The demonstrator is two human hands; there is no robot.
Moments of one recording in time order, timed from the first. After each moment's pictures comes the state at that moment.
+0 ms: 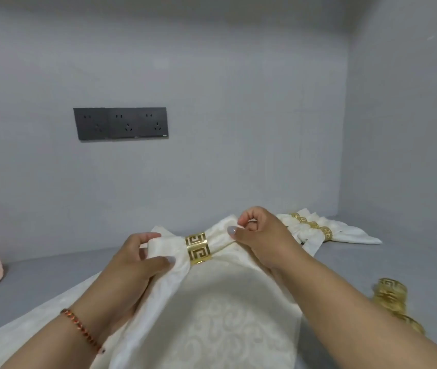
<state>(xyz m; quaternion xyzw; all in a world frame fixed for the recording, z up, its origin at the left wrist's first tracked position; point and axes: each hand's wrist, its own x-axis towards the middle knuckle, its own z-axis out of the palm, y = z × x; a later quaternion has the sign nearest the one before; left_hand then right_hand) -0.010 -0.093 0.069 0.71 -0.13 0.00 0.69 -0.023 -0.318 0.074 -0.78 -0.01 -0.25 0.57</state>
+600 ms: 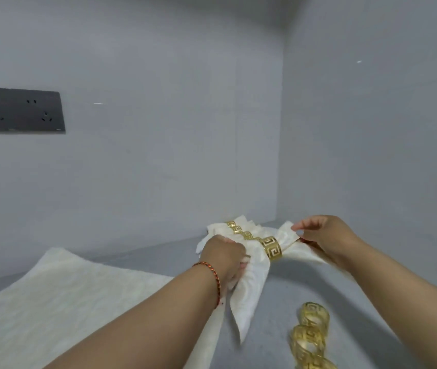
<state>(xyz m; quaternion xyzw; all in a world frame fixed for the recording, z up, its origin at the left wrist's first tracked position) 0.054 -0.413 0.048 0.74 -0.14 -0.16 0.64 -0.027 -0.614 0.061 -0.76 0.19 -0.26 0.56</state>
